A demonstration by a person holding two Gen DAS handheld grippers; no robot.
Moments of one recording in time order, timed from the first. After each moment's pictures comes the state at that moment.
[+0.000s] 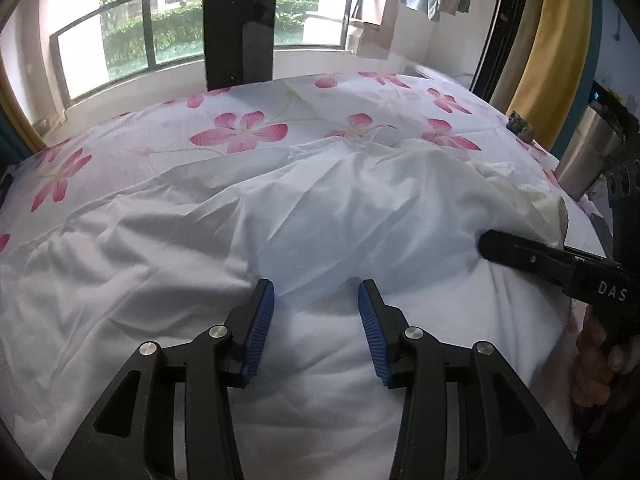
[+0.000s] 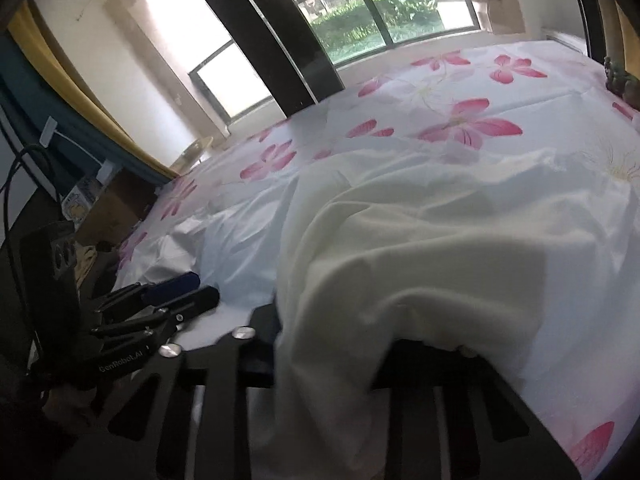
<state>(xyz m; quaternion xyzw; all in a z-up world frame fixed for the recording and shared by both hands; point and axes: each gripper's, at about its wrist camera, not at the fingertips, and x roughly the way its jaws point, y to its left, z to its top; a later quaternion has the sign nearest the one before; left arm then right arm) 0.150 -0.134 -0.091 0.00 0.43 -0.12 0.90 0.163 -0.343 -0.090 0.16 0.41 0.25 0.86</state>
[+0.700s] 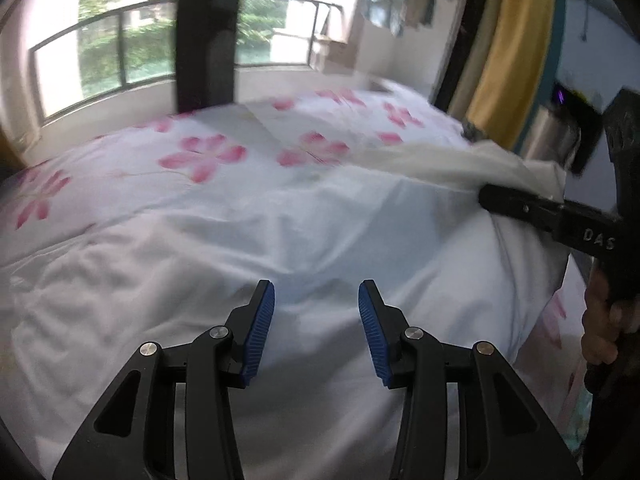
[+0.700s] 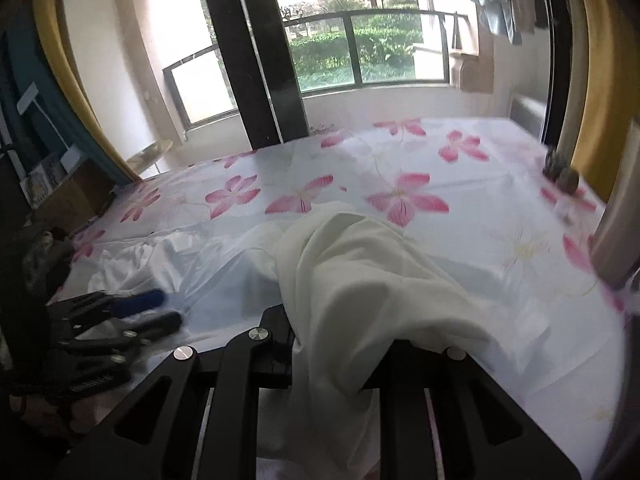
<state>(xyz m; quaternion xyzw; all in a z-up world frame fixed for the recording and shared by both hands) 0.121 -0.127 -0.071 -0.02 0.38 -0.17 0.91 0.144 -0.344 -0.032 0.04 0.37 0.16 0.91</state>
